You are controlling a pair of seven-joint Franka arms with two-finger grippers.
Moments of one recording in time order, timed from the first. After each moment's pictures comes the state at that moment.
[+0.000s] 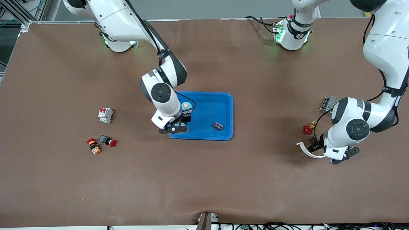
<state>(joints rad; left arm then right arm) 0.42 0.70 -0.50 -1.70 0.57 2.21 -0.83 0.65 0.58 -0.07 -1.70 0.10 2.29 0.42</state>
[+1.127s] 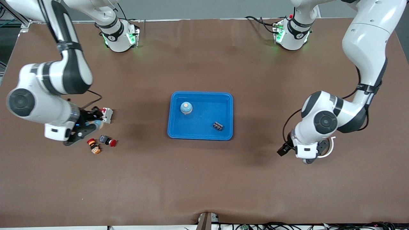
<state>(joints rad) 0.22 0.69 -0.62 -1.60 0.46 2.15 -1.31 0.12 0.30 -0.08 -1.73 0.02 1.86 -0.59</state>
